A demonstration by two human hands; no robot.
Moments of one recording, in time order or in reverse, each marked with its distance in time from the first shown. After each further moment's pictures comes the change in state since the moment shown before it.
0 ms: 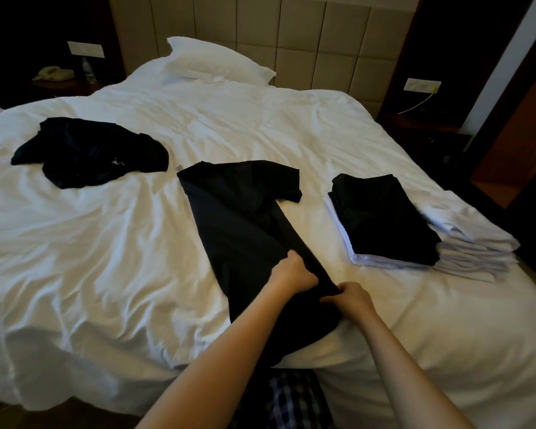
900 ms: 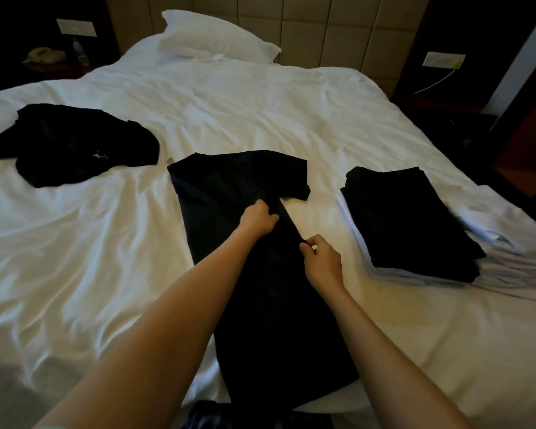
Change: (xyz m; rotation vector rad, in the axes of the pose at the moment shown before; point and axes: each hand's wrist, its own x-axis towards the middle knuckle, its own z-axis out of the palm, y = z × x) left_hand 0.143 -0.028 -0.076 0.019 0.296 0.015; right_hand 0.073 -0.081 0.029 0.203 0.158 -0.202
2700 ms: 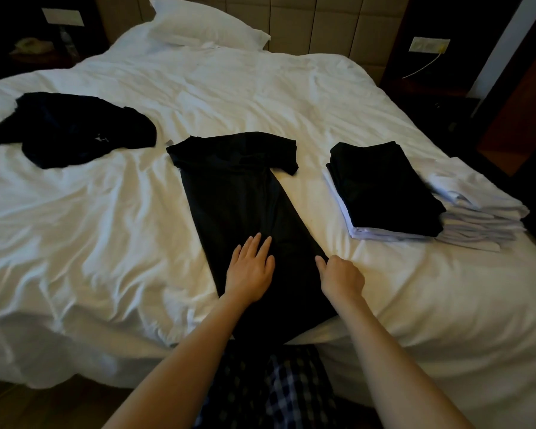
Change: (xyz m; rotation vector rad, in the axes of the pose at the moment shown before) left_hand -0.143 -0.067 0.070 0.358 0.012 0.235; right_hand -0.073 0.062 -0.026 -0.715 0.014 0.098
